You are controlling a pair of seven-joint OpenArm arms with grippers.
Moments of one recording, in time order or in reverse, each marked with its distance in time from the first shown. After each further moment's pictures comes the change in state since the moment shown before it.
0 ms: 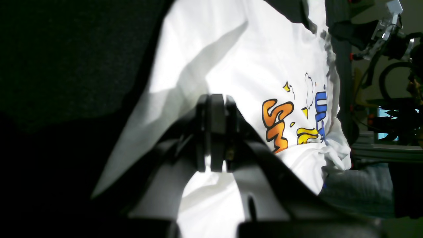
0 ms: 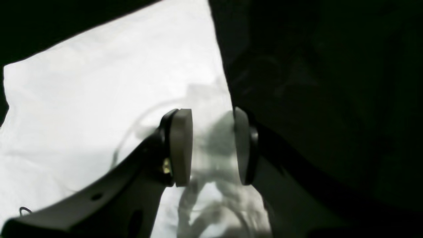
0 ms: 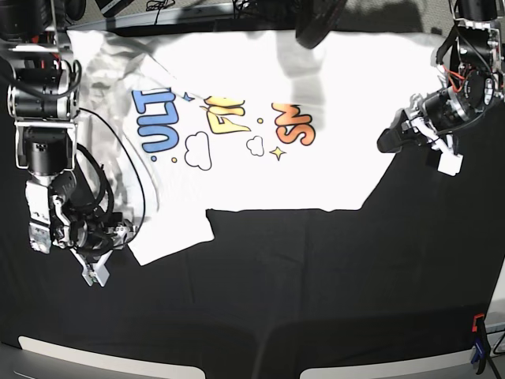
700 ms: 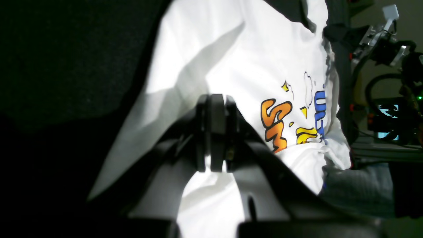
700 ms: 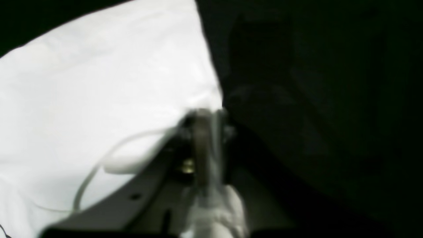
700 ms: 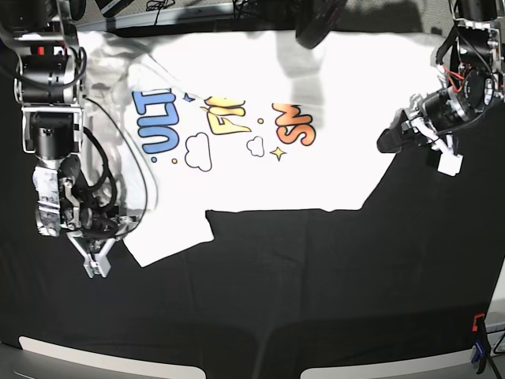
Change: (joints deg) left arm 0.0 0.0 0.0 0.0 0.0 0.0 -0.7; right arm -4.3 -3.1 0.4 0.5 -7.1 0.7 9.7
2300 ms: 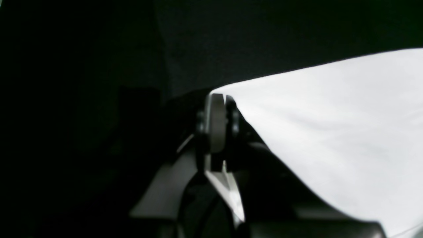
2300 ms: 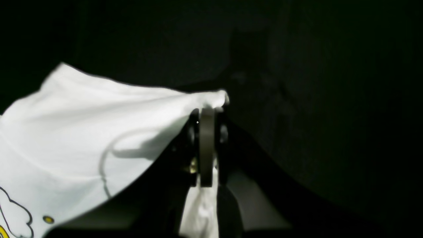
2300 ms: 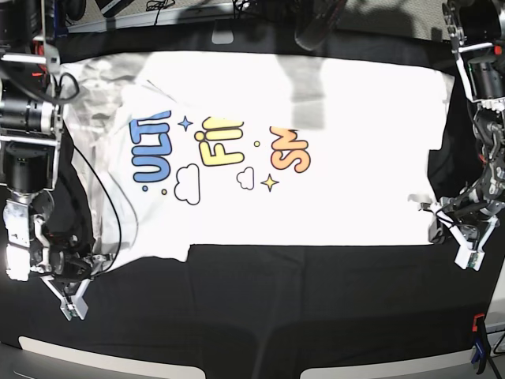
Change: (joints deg) left arm -21.9 -1.1 0.0 0.0 47.9 6.3 -14.5; right arm 8.8 6.3 -0.4 5.5 1.5 2.8 -9.0
